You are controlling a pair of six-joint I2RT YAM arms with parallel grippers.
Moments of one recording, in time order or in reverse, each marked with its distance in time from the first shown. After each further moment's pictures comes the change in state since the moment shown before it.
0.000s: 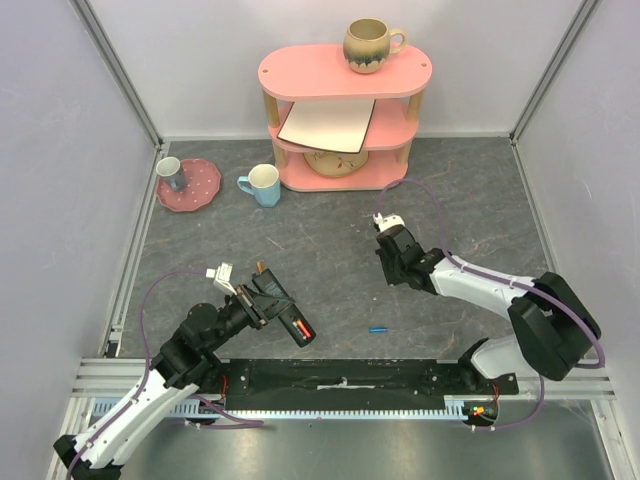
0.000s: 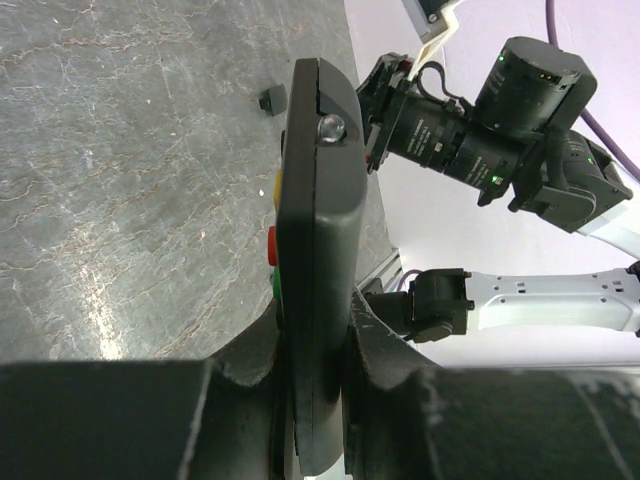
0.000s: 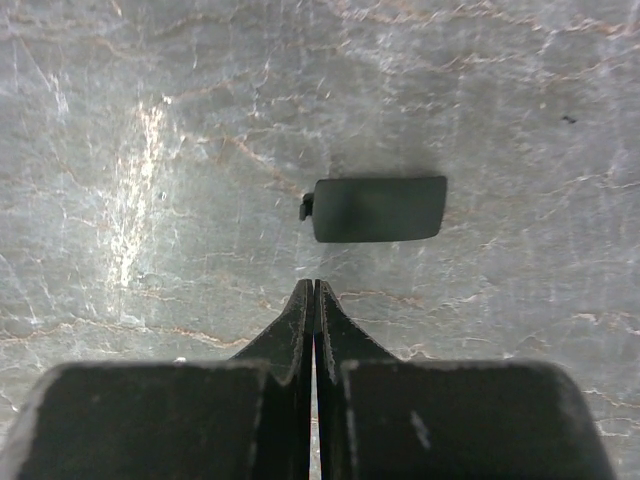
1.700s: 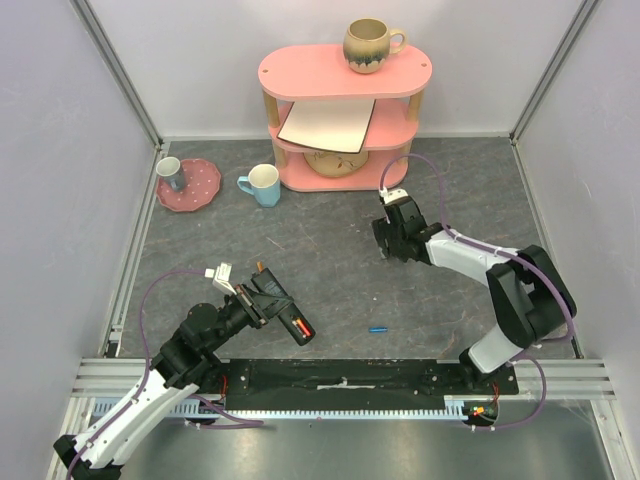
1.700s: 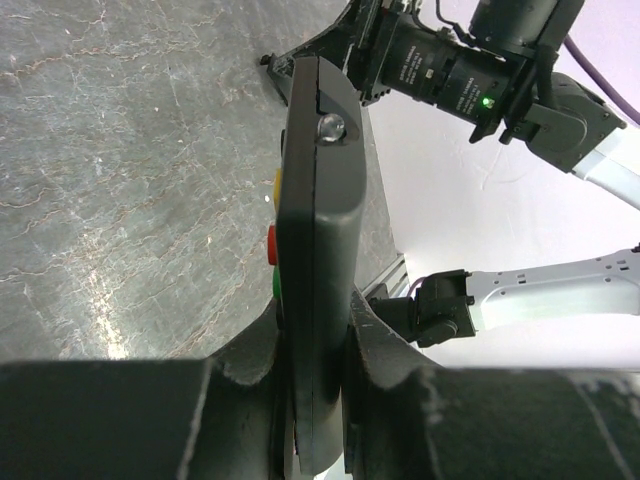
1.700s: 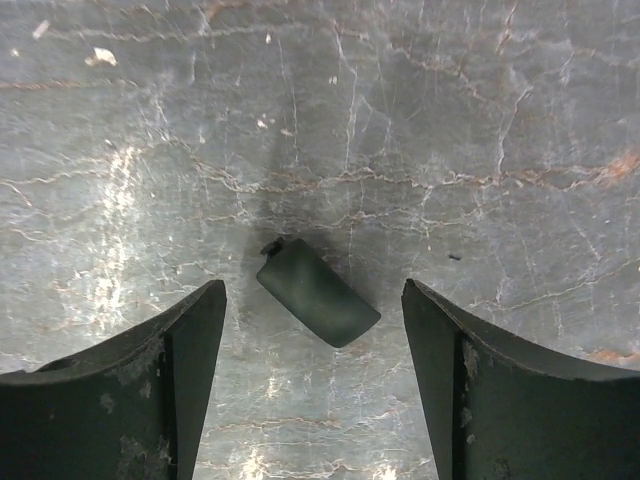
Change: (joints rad) left arm 0.000 0.000 0.000 0.000 -0.018 0.011; right arm -0.158 0.184 0.169 0.069 -0.024 -0.133
